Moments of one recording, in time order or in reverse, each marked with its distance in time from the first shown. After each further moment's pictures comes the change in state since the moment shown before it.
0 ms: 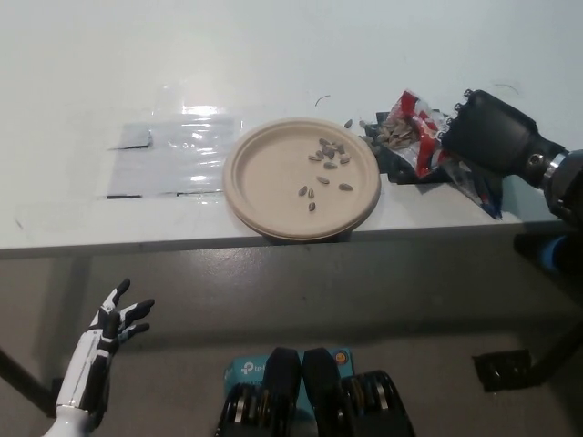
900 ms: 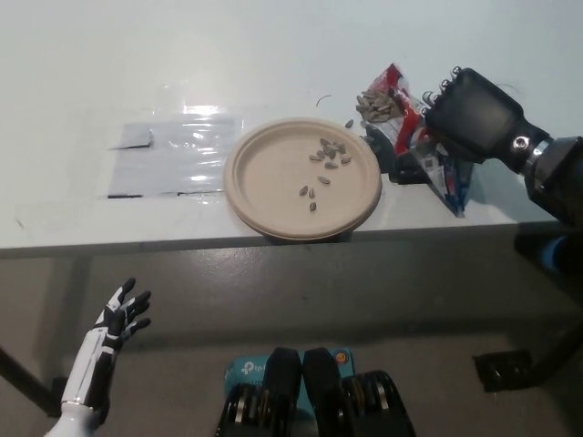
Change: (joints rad) left_arm -0.013 0.000 -0.009 0.021 -0.007 0.000 0.000; right_arm 0.006 0.005 -0.136 -0.082 0.041 -0.052 0.069
